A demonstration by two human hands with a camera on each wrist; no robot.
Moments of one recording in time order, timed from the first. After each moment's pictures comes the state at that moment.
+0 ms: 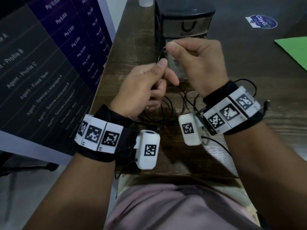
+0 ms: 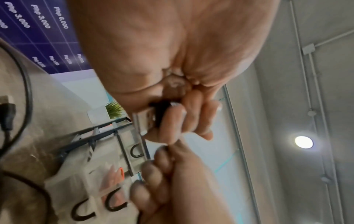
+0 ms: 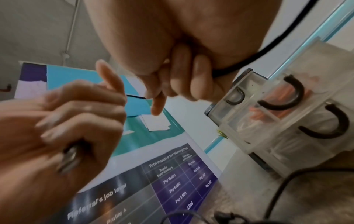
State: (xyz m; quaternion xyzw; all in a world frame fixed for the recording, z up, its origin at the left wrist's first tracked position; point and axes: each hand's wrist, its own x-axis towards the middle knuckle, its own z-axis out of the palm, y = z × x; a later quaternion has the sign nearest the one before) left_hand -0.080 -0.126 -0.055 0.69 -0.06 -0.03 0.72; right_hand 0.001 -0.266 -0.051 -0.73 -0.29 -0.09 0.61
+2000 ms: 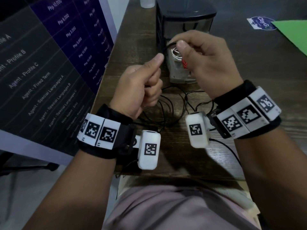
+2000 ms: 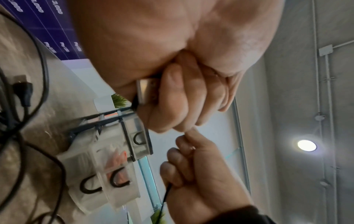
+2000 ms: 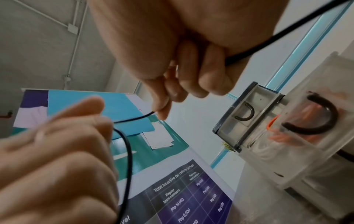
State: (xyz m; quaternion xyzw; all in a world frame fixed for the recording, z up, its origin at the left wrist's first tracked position) left_hand -0.079 -0.124 -0.055 0.61 -0.02 -0.01 0.79; right_hand 0.001 -0.280 -0.040 -0.76 -0.34 -0.08 0.55
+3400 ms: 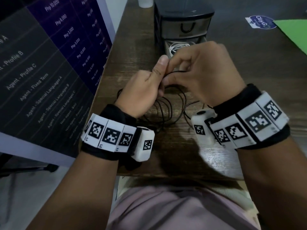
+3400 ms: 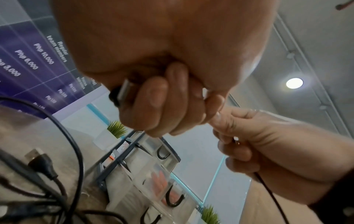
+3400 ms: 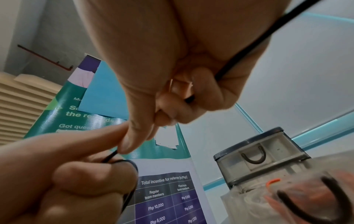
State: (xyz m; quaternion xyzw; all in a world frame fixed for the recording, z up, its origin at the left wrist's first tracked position) left_hand -0.069 -0.128 -0.058 0.88 0.04 0.05 0.48; right_hand -0.023 -0.283 -0.024 -0.88 -0.31 -0.05 0.36
